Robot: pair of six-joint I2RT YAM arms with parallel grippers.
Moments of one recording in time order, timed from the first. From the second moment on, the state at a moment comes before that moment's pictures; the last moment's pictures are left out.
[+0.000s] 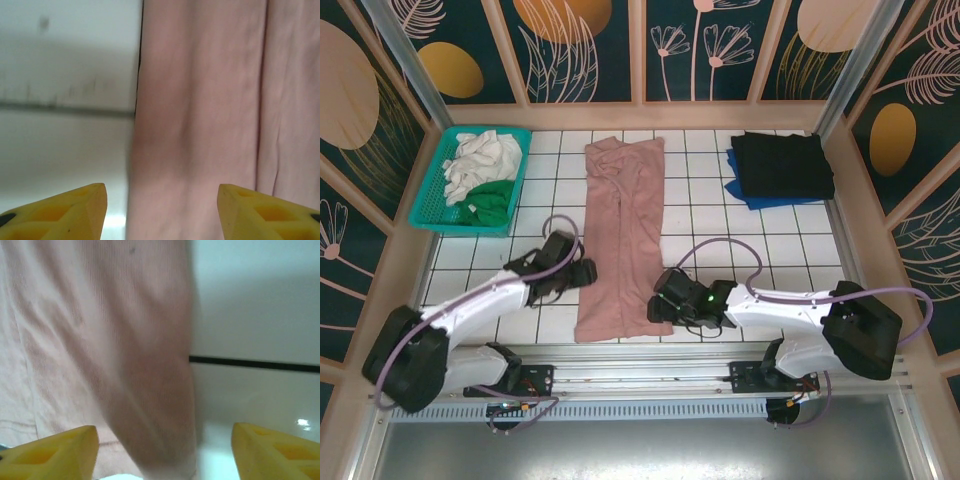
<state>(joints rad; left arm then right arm) -0.61 1.19 0.58 -0.40 -0.04 -0.76 1.10 1.32 0.62 -0.40 0.04 1.07</state>
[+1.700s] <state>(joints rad) -0.49 1.70 1.19 -0.35 -0.12 -0.78 0.61 1.77 1.29 -0.37 -0.02 0.71</state>
